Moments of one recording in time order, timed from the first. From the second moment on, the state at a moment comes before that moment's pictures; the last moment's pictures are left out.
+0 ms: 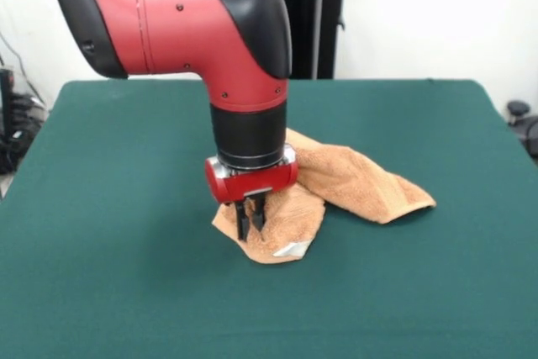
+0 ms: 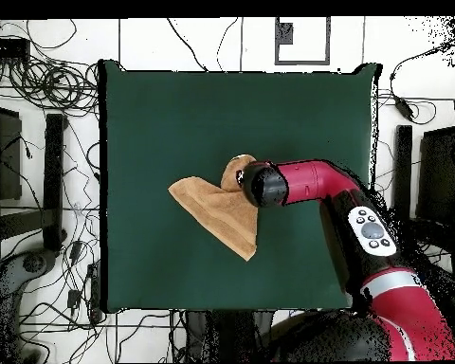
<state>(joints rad) -0.53 -0.40 0.42 1.46 -0.66 0.54 1.57</state>
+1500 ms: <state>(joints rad) -0.41 -0.59 0.32 1.47 -0.85 0.66 1.57</state>
